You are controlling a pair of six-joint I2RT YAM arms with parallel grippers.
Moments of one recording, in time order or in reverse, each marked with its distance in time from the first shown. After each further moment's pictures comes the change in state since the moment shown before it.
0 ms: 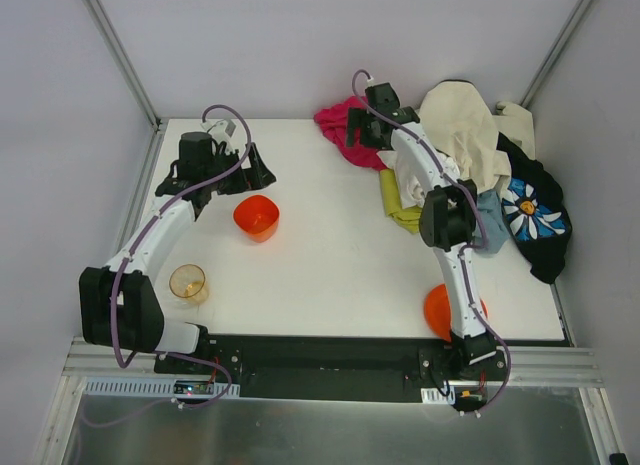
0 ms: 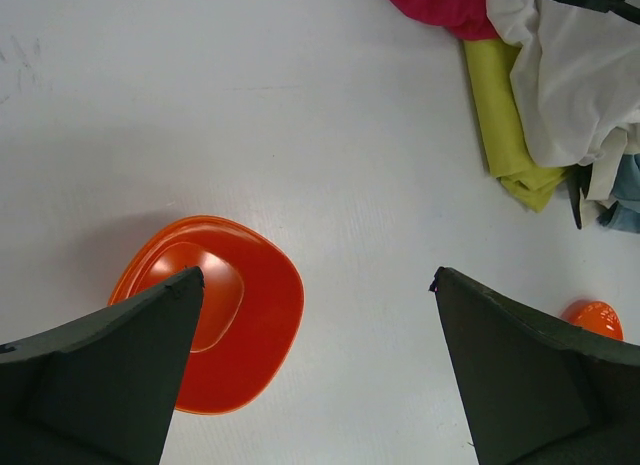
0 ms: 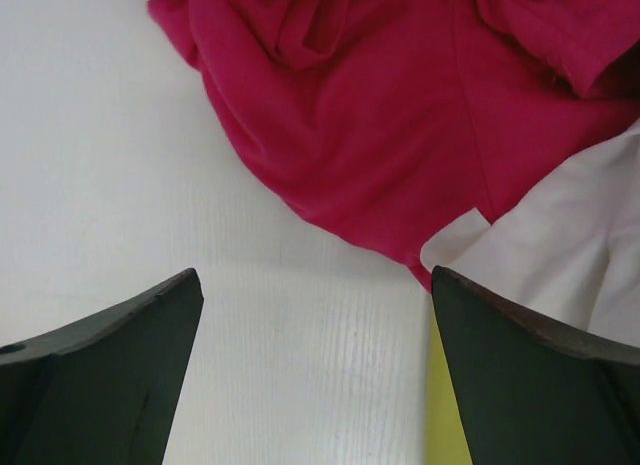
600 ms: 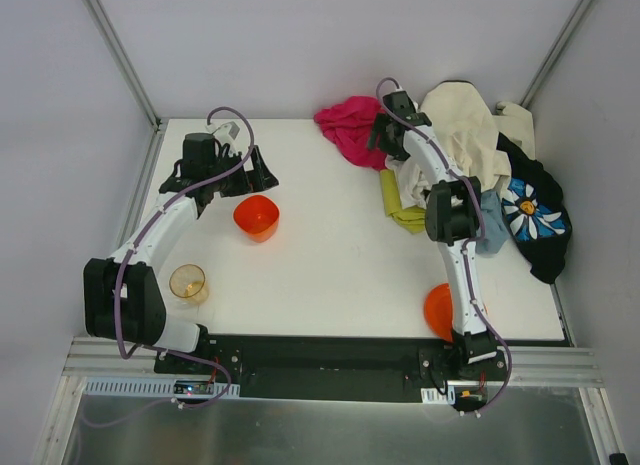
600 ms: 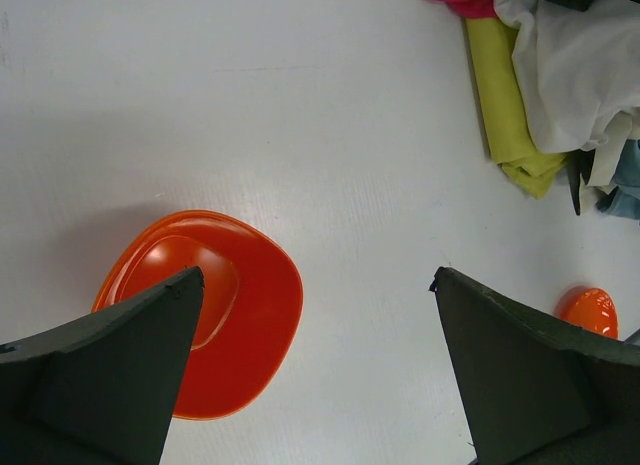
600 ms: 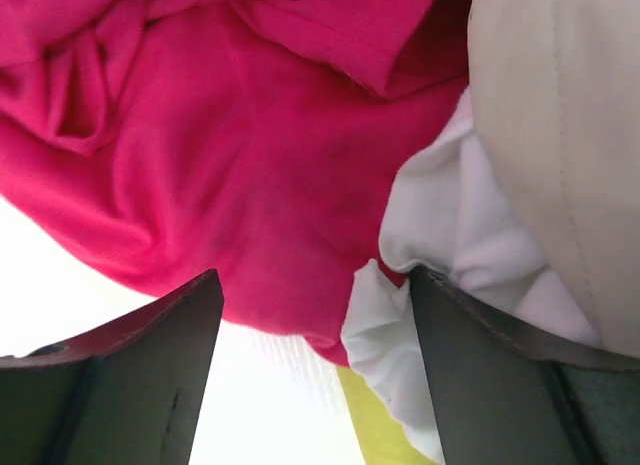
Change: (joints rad) left arm 0.000 0.044 0.000 0.001 0.047 -0.002; right arm -0.093 0.093 -0.010 0.020 0.095 0.181
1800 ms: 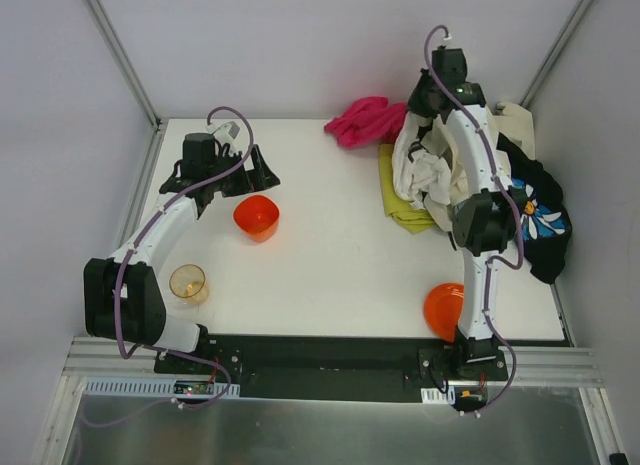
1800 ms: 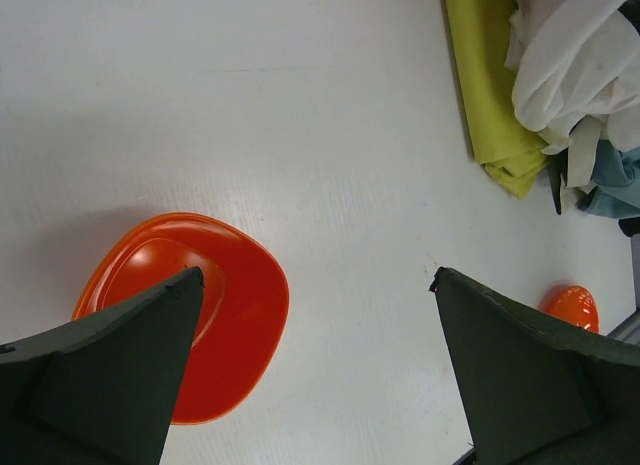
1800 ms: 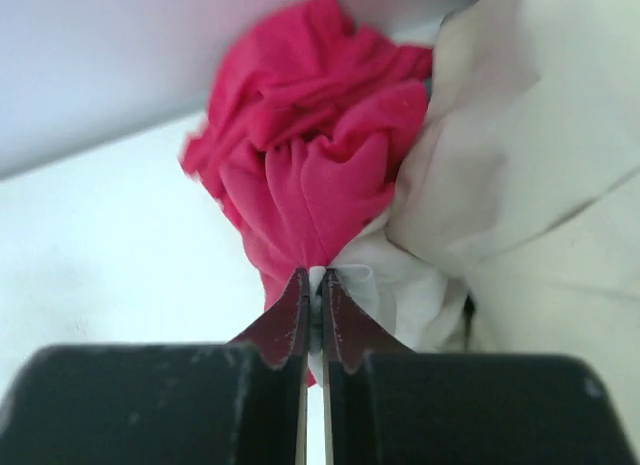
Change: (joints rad) left arm 0.000 0.001 -0.003 0.013 0.022 -0.027; right arm -0.098 -0.262 -0.001 -0.014 -0.167 0.008
